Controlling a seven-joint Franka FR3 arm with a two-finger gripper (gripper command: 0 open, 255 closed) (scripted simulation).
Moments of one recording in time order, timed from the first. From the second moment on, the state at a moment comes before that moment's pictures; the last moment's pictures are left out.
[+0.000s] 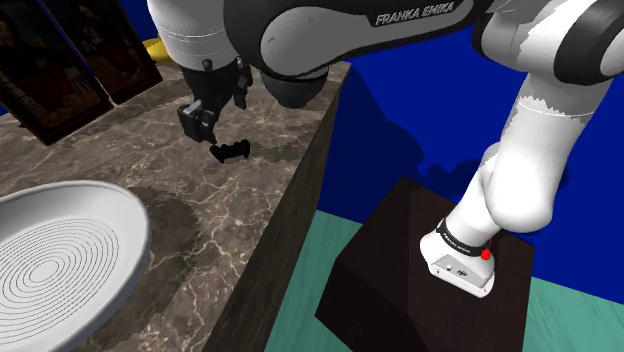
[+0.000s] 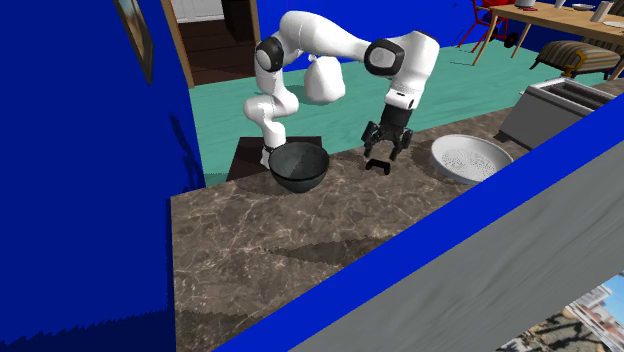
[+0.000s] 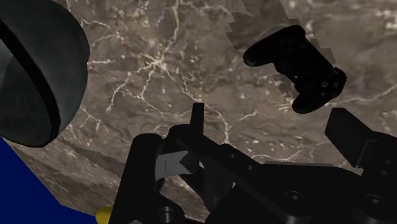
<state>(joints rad) 0.28 0.25 0.62 -1.46 -0.51 1.62 0.68</state>
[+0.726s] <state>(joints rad) 0.28 0.29 0.61 -1.50 -0.55 1.69 0.71</state>
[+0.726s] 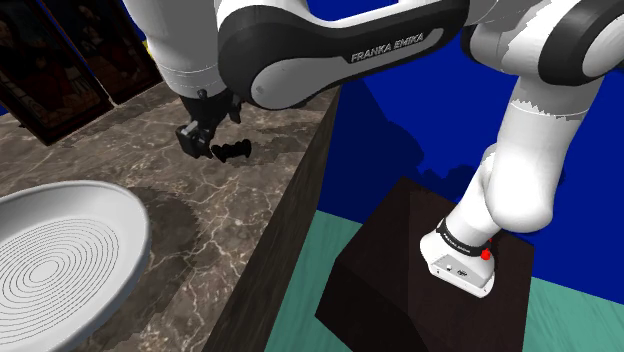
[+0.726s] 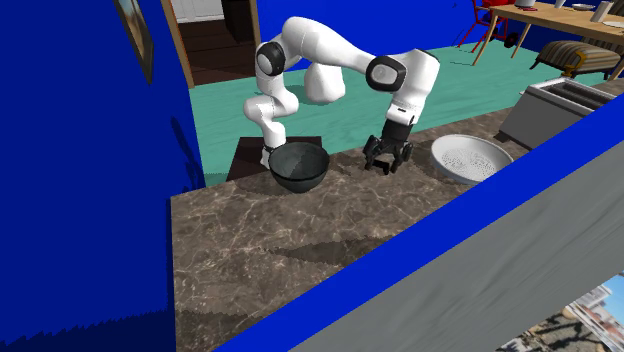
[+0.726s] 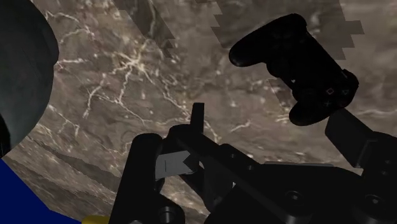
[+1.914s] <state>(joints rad) 0.25 0.24 0.63 -1.54 -0.49 1.71 0.64</state>
